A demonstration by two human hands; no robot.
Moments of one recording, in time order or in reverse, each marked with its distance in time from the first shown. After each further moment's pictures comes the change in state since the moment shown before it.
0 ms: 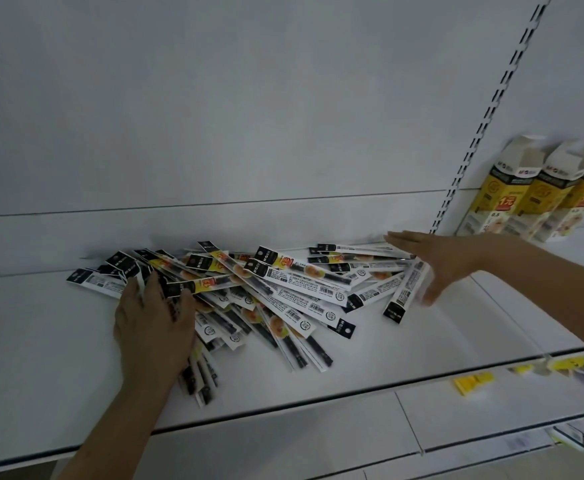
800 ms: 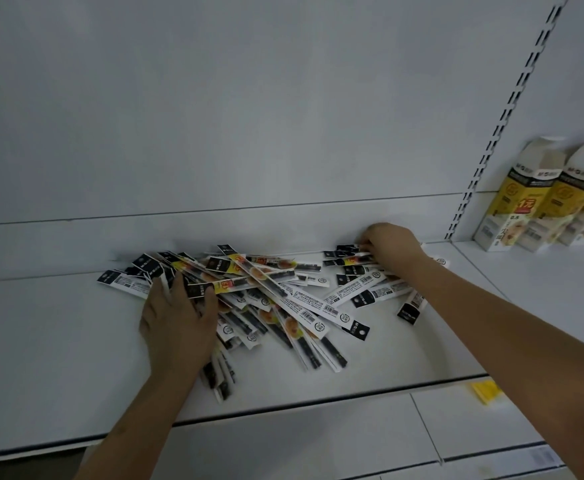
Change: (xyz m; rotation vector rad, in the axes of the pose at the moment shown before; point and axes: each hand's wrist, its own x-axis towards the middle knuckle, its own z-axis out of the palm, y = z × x) left_hand 0.001 0.003 0.002 0.102 -0.032 -0.005; right_hand 0.094 -0.065 0.009 0.032 0.700 0.149
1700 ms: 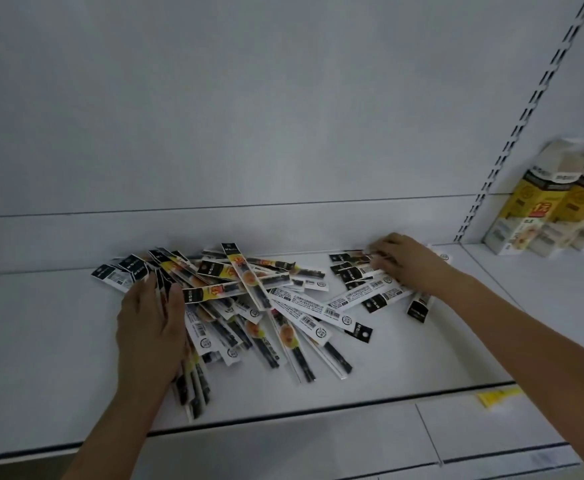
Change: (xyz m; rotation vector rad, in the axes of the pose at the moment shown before) left_hand 0.005 -0.032 -0.020 -0.241 0.080 0.033; right_hand -0.032 0.012 -0.001 0.272 -0.127 -0.055
